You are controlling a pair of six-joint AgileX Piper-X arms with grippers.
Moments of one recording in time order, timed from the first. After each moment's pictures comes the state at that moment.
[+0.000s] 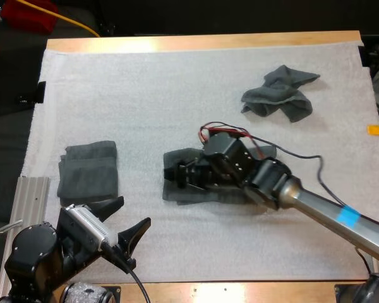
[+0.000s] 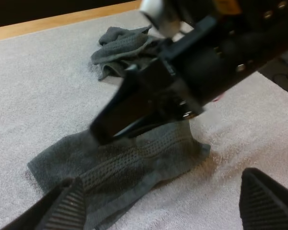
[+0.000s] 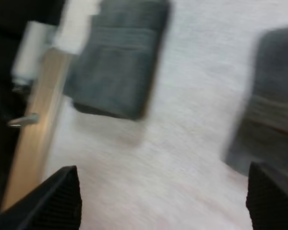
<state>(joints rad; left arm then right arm) -0.19 0.31 -0.74 0.98 0.53 -1.77 0.89 1.51 -1.12 0.49 -0.16 -1.08</state>
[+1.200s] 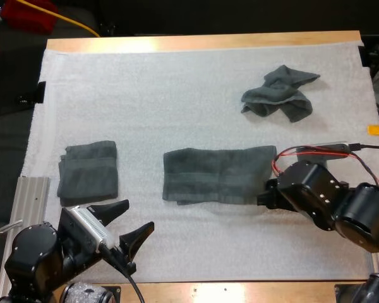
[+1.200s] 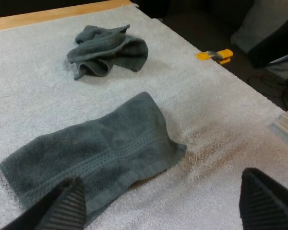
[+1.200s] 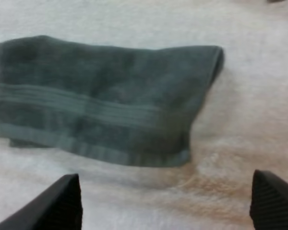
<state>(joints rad) -0.19 0.31 -0.74 0.98 0.60 -1.80 0.89 1.05 -1.12 1.21 0.35 -1.20</state>
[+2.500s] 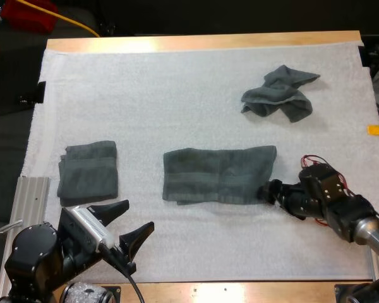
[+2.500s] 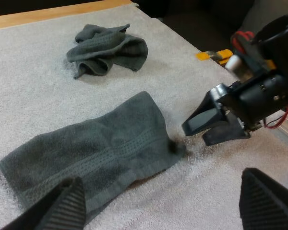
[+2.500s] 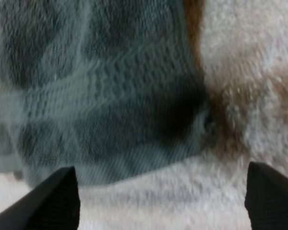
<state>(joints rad) -0.19 0.31 -0.74 0.98 0.60 -1.81 0.47 1.17 -0.47 0.36 -0.27 -0.93</state>
